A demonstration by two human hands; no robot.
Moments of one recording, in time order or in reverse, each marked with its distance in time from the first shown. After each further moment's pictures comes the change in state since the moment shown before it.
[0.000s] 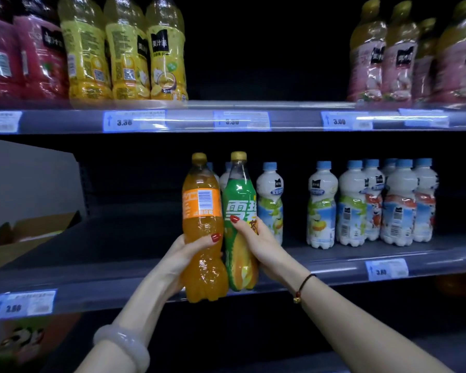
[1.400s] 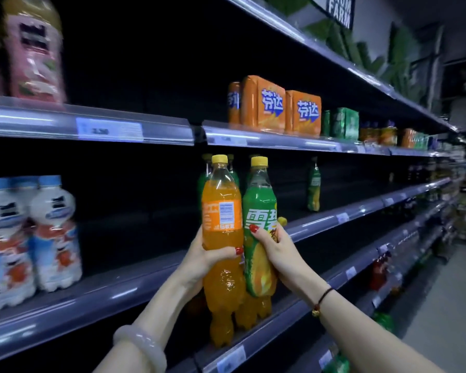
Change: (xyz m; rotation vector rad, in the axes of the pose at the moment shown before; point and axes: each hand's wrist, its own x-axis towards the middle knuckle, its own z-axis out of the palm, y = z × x) left_hand 0.167 -0.134 0.711 -0.026 -0.536 0.190; right_hand -0.260 -0.129 -0.676 -0.238 0.573 -0.112
